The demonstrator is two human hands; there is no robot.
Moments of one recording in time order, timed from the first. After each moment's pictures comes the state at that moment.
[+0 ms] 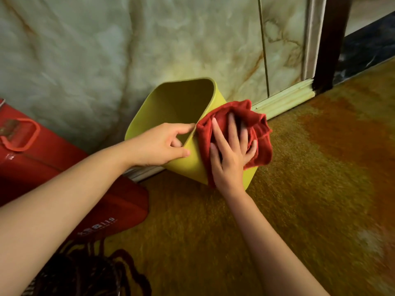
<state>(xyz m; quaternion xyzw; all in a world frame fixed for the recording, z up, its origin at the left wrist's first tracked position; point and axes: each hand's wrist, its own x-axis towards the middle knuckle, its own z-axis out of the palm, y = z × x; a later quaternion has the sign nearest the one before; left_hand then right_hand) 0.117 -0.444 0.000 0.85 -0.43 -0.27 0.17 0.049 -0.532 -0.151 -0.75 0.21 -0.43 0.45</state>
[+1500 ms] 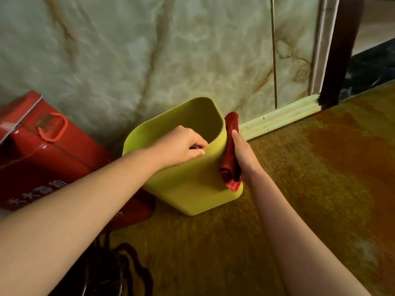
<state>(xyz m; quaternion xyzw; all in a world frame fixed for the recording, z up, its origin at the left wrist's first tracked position) 0.108 -0.441 -0.002 0.87 -0.48 -0.08 0.02 0.063 -0.568 -0.133 -0.54 0.21 -0.12 0.81</state>
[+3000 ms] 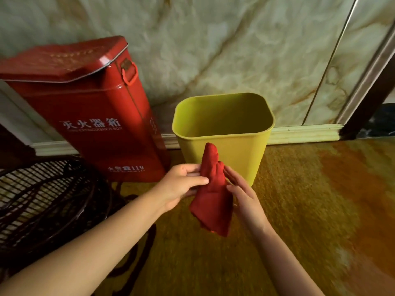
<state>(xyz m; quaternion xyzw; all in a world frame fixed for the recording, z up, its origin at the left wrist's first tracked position) 0.004 -0.298 -0.053 0.73 -0.06 -0.30 0.61 -0.065 -0.443 -0.110 -0.60 0.07 -0.03 0.79</state>
